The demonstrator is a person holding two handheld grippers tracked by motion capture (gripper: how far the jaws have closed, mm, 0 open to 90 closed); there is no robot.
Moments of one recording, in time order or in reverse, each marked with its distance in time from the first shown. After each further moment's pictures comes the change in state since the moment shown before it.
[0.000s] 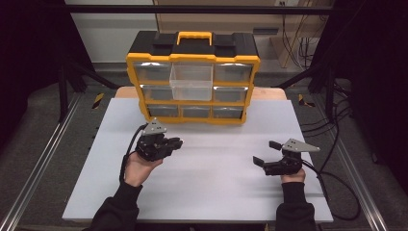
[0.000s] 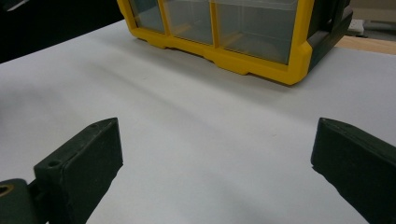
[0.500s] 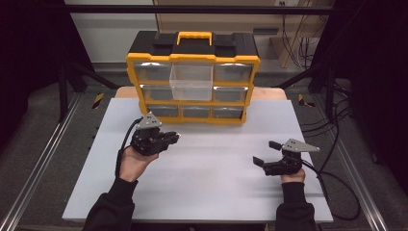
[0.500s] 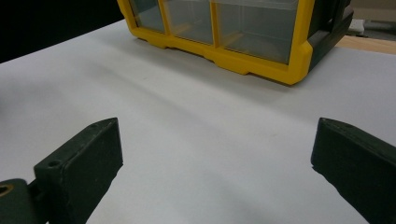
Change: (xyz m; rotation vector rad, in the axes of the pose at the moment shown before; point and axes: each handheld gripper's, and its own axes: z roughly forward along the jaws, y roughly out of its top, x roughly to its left) left arm 0.008 0.013 -0.012 -0.012 0.015 0.012; right arm 0.000 0.000 0.000 0.002 0.000 0.002
